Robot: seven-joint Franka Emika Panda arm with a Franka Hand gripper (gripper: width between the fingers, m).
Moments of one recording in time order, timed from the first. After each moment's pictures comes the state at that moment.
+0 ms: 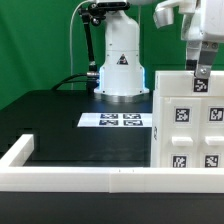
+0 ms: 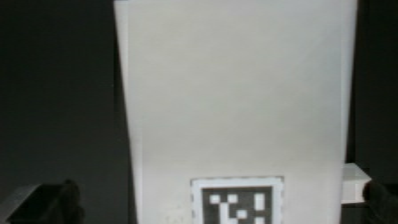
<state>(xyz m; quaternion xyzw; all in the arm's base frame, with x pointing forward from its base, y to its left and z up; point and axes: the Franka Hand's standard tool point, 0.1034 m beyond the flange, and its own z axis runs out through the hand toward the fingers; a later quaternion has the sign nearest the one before) 0.613 0.073 0.162 0.74 0.67 -0.01 0.05</state>
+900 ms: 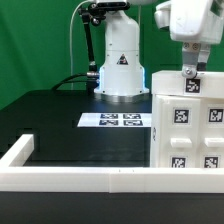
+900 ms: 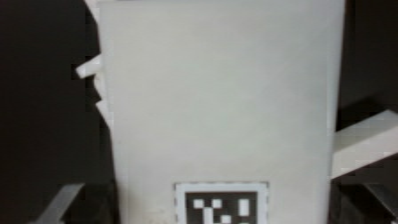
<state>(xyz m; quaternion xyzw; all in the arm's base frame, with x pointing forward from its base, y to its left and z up) 0.613 0.072 0.161 0.87 0.49 0.00 0.05</state>
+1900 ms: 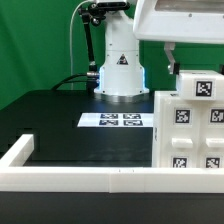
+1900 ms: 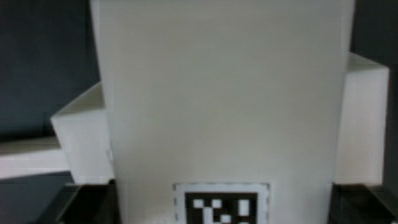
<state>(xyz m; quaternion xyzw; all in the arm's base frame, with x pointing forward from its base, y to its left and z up) 0.612 0.079 0.161 0.99 -0.13 0.03 0.02</state>
